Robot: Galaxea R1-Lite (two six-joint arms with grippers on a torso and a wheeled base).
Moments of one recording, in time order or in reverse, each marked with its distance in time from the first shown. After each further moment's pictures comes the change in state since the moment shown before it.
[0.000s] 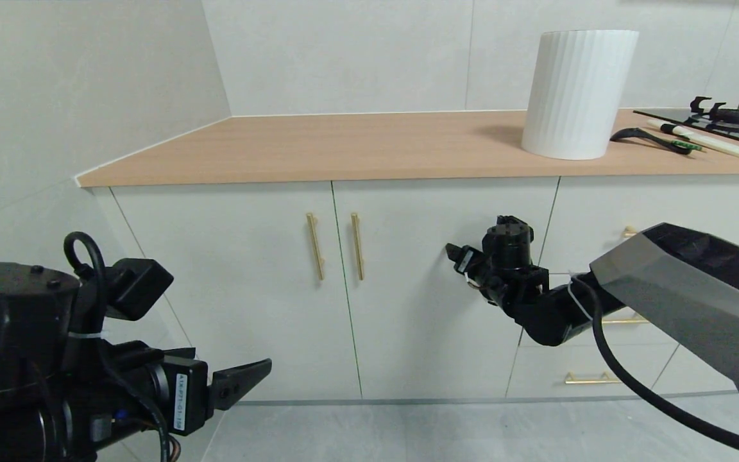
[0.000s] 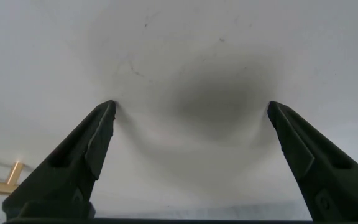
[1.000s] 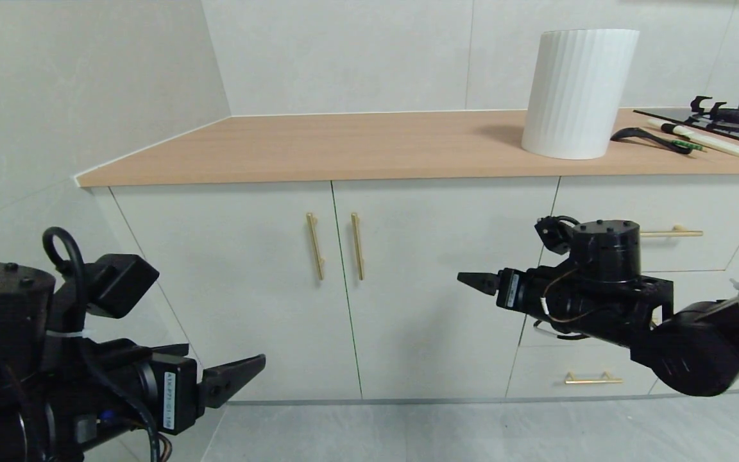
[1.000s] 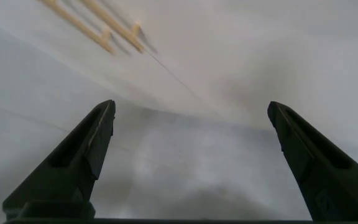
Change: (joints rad) left arm 0.002 -0.036 0.001 0.000 0.000 0.002; right arm 0.014 -0.477 0.546 0.012 0.465 -0.147
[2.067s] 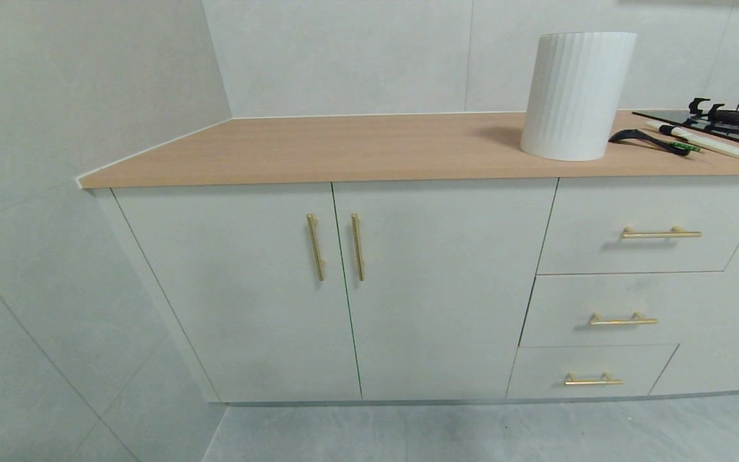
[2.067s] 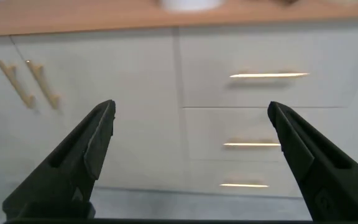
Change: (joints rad) left arm 0.294 -0.866 0.213 0.081 0.004 0.213; right arm -0.269 -1.297 0.366 0.544 -0.271 -0.456
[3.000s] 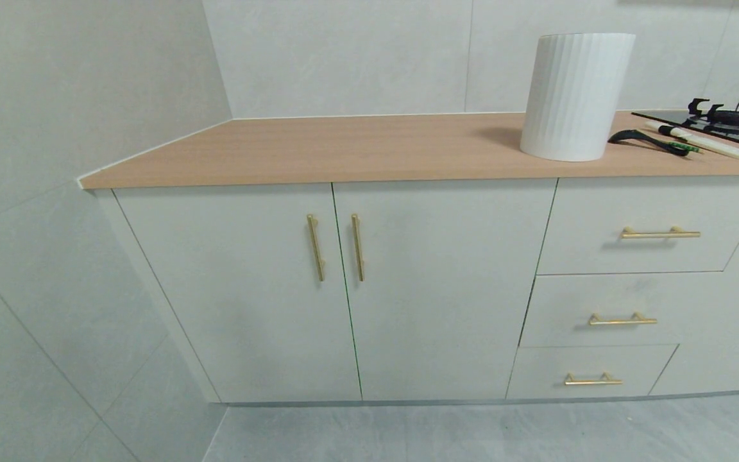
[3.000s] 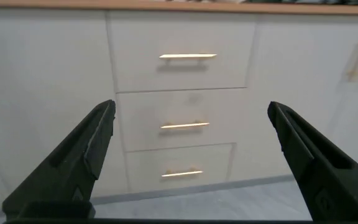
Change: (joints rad) left arm 0.214 -0.358 0.313 -0.159 0.029 0.124; right arm -0.211 -0.597 0.347 0.140 0.037 -0.091
